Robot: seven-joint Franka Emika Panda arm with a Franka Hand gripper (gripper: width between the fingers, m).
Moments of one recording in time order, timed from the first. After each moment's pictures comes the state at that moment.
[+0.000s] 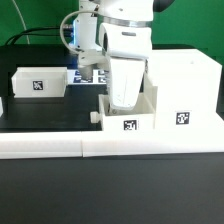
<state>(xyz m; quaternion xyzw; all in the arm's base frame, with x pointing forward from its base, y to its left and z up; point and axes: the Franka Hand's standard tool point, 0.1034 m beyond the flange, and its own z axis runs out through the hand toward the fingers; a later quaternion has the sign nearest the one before) 0.543 0.006 0.008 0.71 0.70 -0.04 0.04</state>
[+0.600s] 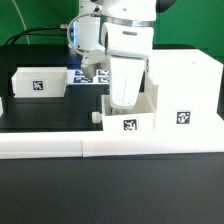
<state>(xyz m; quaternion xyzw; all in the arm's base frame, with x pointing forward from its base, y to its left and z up) 0.544 0.010 0.008 0.73 0.69 -0.03 0.05</state>
